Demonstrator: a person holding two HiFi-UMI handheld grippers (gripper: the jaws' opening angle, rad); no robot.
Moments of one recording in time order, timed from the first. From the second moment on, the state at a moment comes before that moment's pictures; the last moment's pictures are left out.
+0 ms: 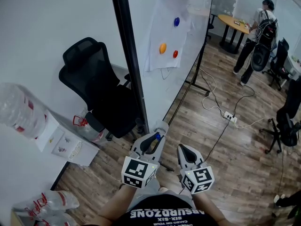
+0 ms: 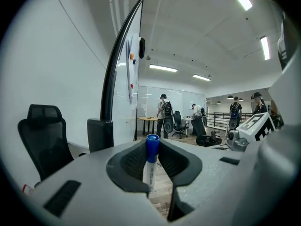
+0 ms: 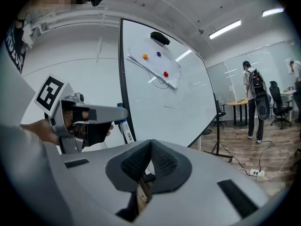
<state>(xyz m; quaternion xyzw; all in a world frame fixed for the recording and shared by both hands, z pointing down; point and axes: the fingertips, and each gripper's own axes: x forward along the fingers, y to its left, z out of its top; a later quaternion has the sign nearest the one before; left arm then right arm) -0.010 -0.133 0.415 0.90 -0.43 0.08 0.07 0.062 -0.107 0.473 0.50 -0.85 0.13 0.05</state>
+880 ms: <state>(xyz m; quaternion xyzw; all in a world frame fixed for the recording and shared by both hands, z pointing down) -0.003 -0.153 0.357 0.90 -0.43 0.04 0.00 0.063 -0.115 0.470 0.51 -0.85 0.13 0.05</state>
